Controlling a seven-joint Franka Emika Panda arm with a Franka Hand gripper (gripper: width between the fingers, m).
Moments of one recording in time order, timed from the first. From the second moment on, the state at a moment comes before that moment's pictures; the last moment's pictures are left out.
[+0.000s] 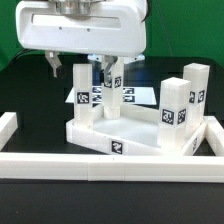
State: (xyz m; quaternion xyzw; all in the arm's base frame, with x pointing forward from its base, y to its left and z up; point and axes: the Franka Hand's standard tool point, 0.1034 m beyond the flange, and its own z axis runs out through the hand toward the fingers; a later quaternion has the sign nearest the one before) arm 0.556 -0.078 0.109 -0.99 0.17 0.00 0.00
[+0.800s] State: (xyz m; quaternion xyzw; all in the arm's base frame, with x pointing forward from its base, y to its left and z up) arm 0.557 -0.076 0.108 -1.00 -0.06 0.00 0.00
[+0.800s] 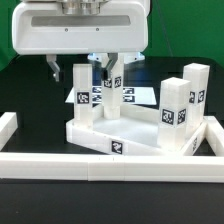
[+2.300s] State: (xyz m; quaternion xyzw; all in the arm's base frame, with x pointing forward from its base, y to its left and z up) arm 0.558 -0.079 0.108 -0.85 0.52 0.00 0.01
